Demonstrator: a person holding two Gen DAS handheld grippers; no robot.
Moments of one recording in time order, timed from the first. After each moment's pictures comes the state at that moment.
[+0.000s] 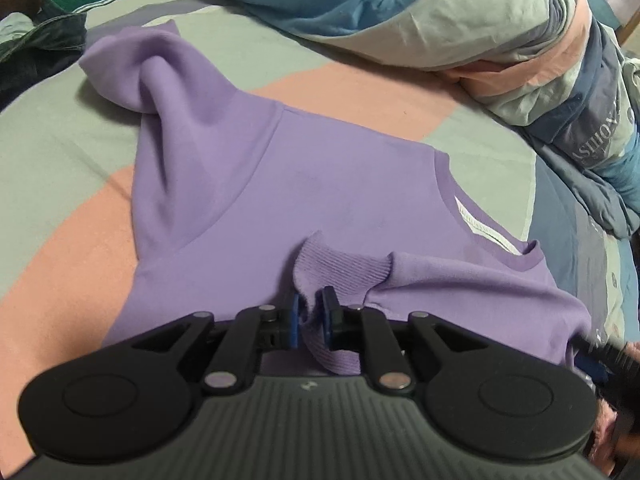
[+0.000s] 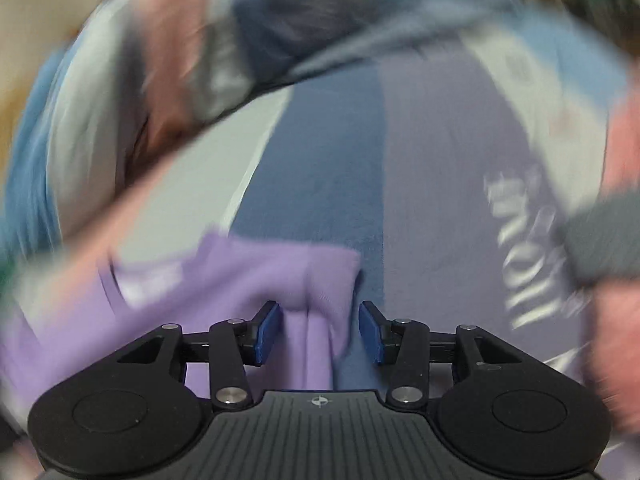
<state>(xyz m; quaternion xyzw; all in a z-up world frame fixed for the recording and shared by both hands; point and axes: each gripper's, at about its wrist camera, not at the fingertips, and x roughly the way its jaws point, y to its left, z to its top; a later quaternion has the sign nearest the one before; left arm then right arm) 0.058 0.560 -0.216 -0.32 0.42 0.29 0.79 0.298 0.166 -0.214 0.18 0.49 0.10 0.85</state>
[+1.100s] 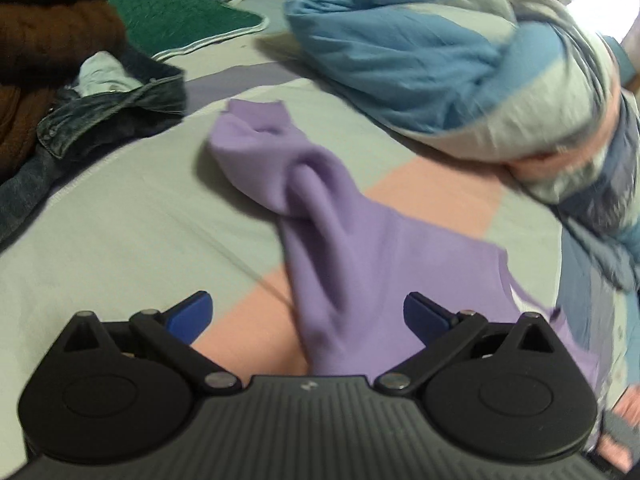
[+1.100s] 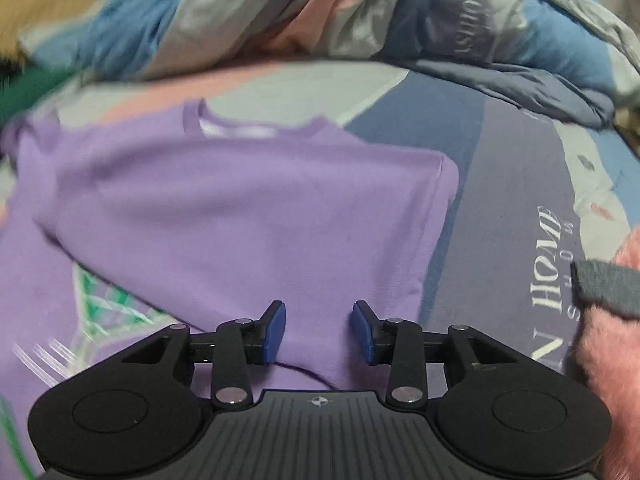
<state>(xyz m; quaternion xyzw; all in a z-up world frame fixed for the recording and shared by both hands) -0.022 0.680 -0.174 -0.35 0.37 0.35 0.79 0.191 0.227 -0.222 -0.11 0.43 0.22 0.87</state>
